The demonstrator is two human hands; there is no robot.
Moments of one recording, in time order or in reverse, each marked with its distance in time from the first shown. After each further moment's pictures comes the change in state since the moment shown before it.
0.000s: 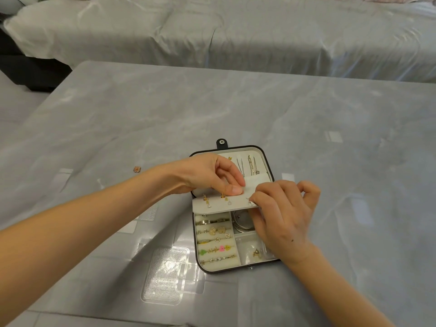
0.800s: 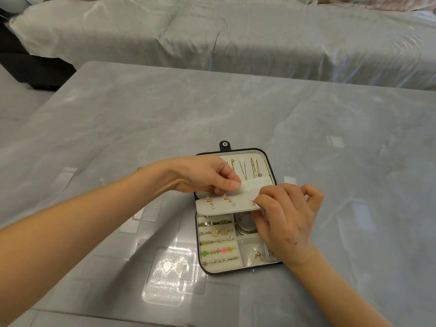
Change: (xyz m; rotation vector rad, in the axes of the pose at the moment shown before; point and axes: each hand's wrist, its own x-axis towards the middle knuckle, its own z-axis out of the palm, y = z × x) left_hand 0.003 -0.004 -0.009 0.002 -0.067 -0.074; right_hand 0.000 0.001 0.000 0.007 -0.025 0.001
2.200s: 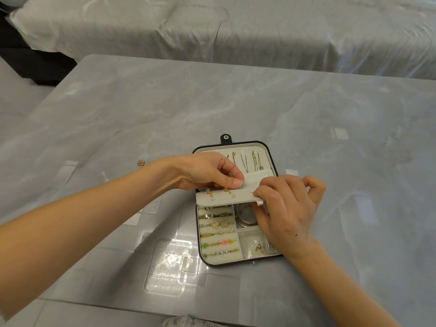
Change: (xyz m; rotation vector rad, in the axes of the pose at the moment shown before) left_hand 0.002 -0.006 0.007 -0.045 -0.002 0.000; right_hand 0.000 0.000 0.000 0.022 0.019 0.002
